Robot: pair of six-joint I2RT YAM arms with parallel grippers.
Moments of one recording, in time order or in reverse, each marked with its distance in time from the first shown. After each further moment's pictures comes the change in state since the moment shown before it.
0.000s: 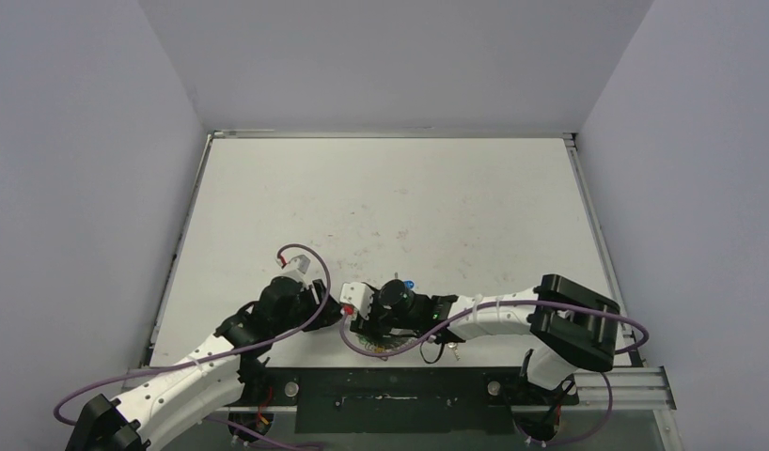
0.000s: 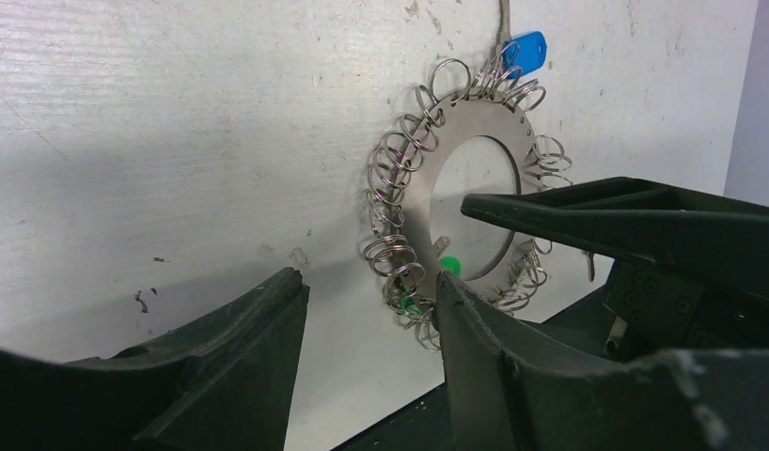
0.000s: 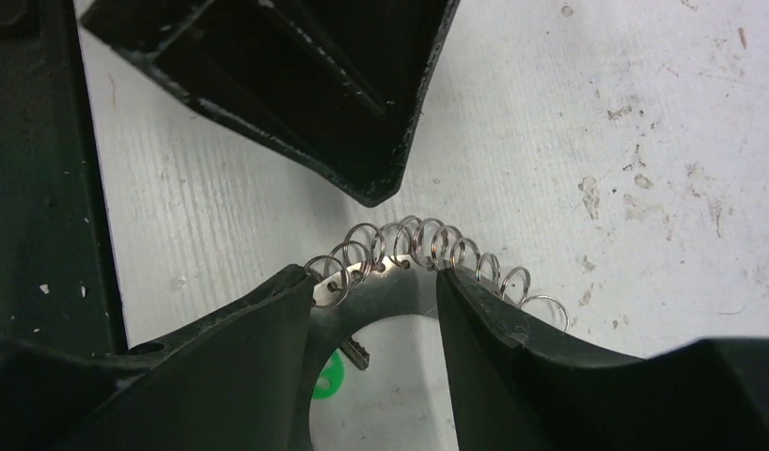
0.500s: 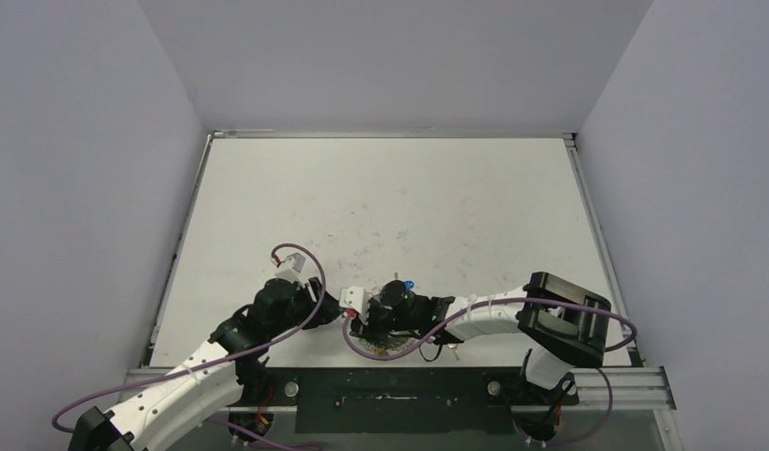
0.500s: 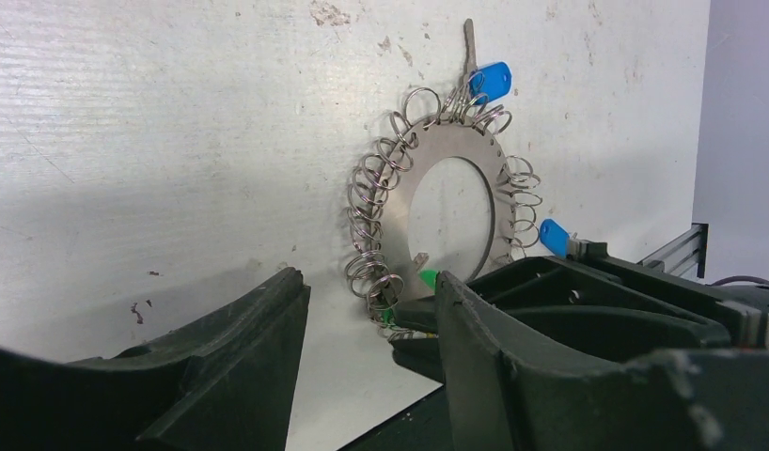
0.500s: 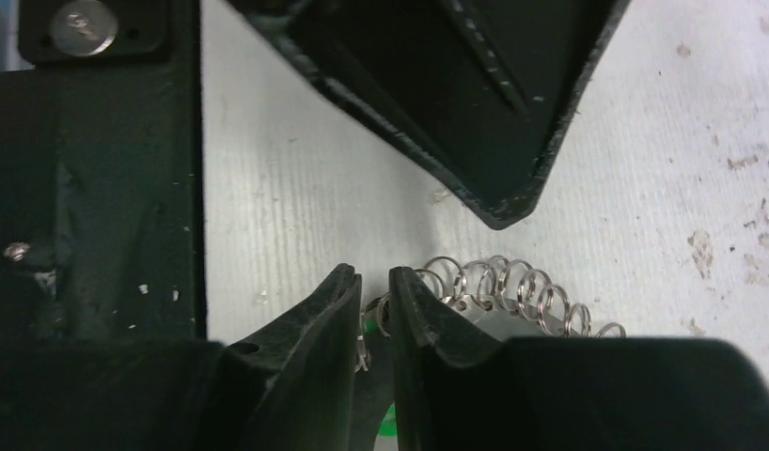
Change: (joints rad) left arm 0.000 -0.078 -0.008 0.000 -0.026 -0.007; right arm -0.013 0.088 0.009 0.095 -0.182 0.065
